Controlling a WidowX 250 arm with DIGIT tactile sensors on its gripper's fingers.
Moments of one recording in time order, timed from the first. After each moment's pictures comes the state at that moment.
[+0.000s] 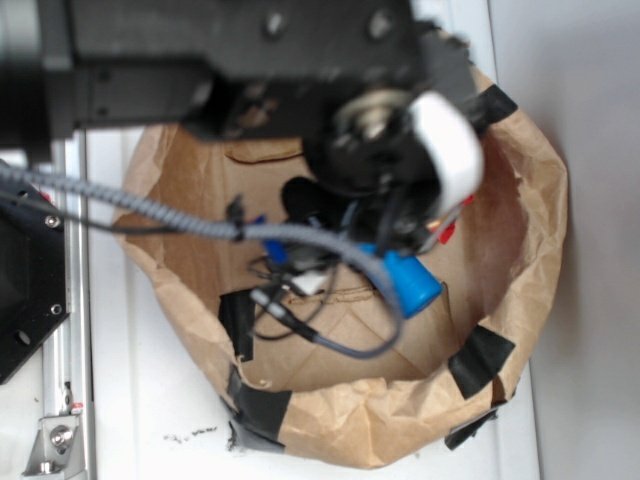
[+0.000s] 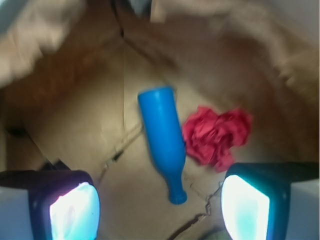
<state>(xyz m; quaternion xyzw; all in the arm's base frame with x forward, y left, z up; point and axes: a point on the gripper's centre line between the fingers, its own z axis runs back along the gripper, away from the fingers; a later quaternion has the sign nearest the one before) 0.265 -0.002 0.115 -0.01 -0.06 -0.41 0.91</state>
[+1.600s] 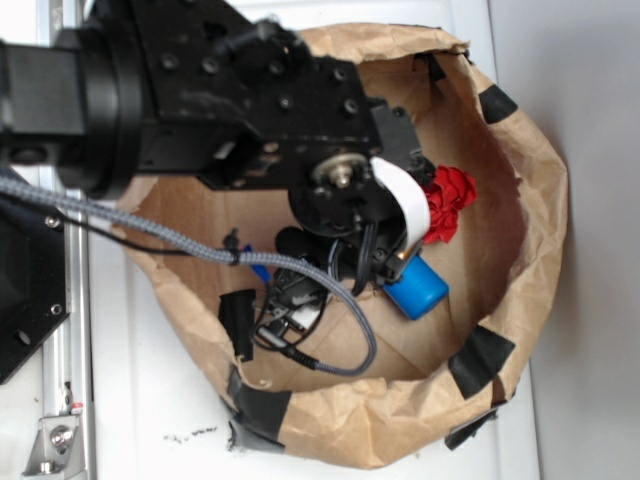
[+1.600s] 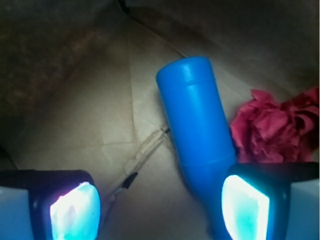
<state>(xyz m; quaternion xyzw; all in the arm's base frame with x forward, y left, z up) 0.265 -0.022 0.075 -0.08 -0.09 -0.35 0.93</state>
